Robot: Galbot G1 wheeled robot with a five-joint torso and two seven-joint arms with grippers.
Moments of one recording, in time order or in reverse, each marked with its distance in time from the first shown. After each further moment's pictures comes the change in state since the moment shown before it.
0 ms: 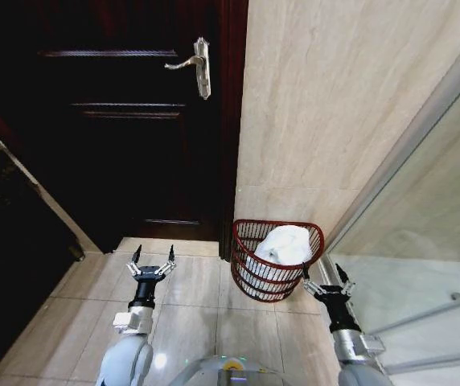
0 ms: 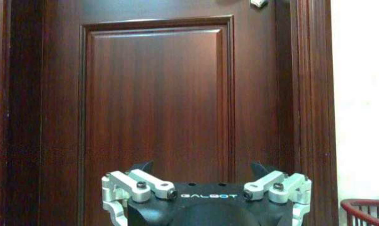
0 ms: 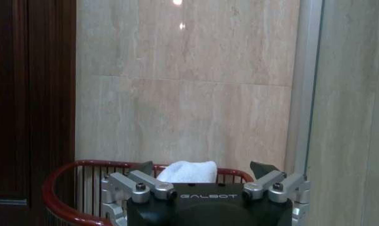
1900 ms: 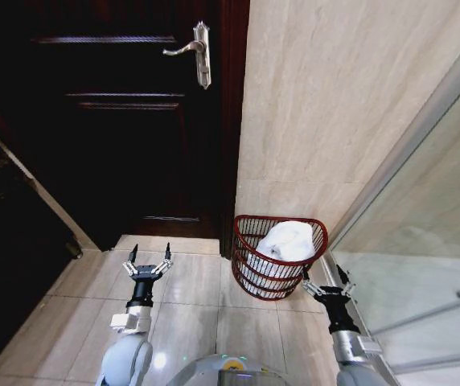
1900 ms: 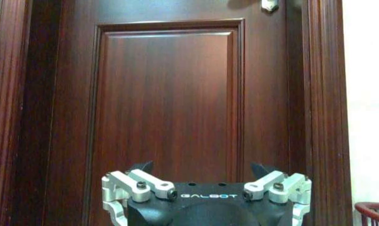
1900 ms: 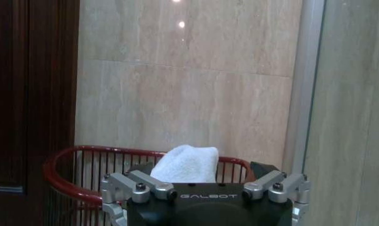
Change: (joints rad) left arm -0.018 0.005 -0.007 0.032 -0.035 -0.069 -0.006; right arm -0.005 0.026 0.001 -0.002 -0.044 0.014 0.009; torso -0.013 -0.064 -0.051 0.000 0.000
